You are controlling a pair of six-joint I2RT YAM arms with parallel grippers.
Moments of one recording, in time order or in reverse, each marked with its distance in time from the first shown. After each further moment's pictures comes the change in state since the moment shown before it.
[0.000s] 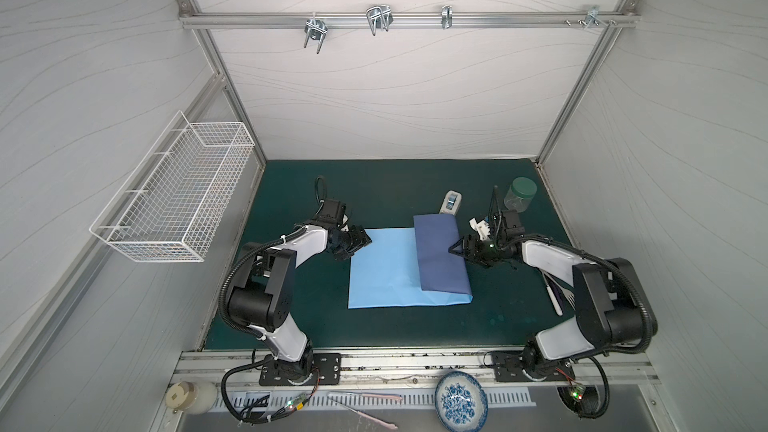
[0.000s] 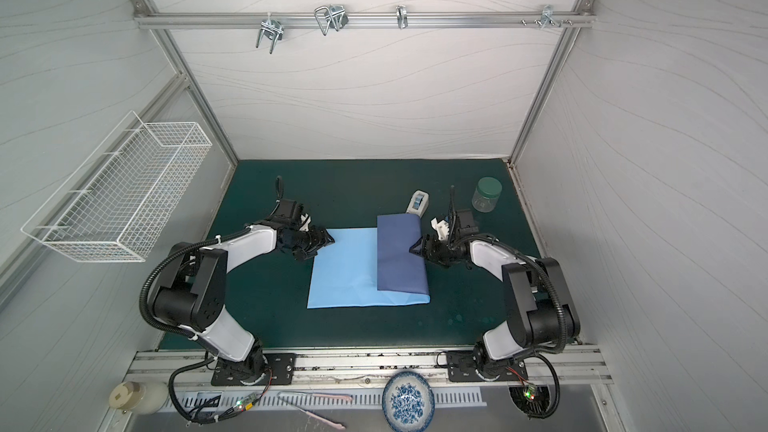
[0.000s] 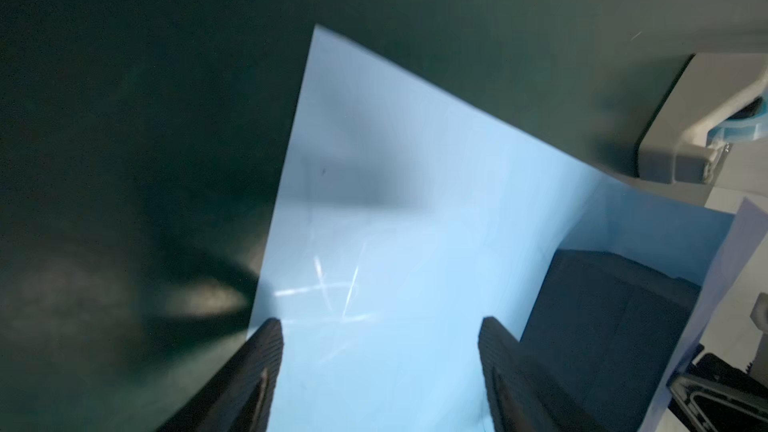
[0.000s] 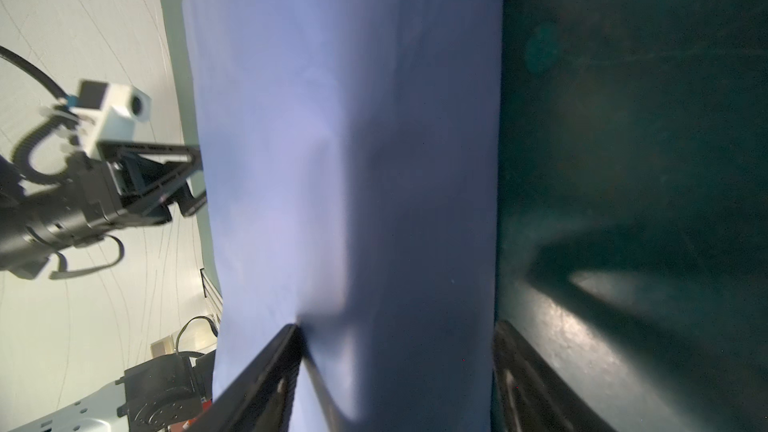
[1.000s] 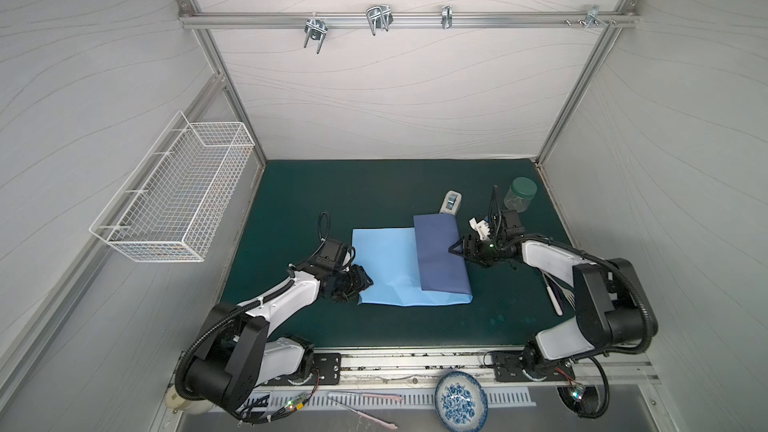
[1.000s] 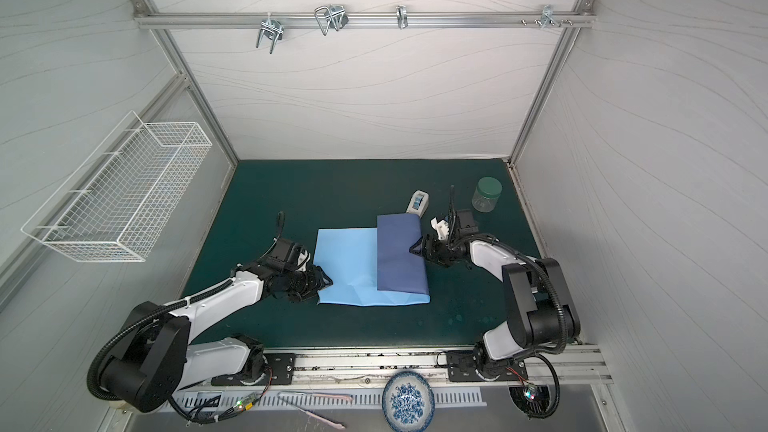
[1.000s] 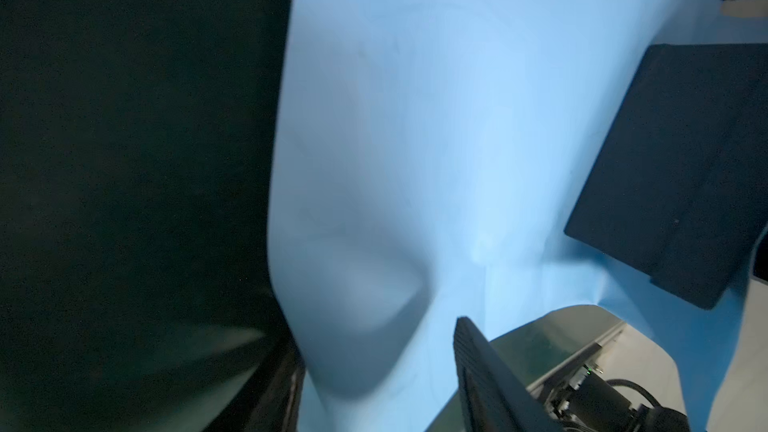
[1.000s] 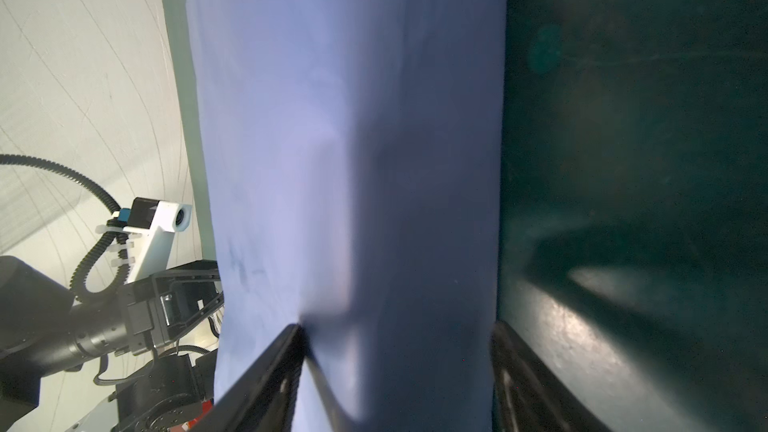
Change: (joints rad) left arm -0.167 -0.397 -0.444 0.032 0.055 -0.159; right arm 0.000 -0.004 0.000 0.002 0.002 0.001
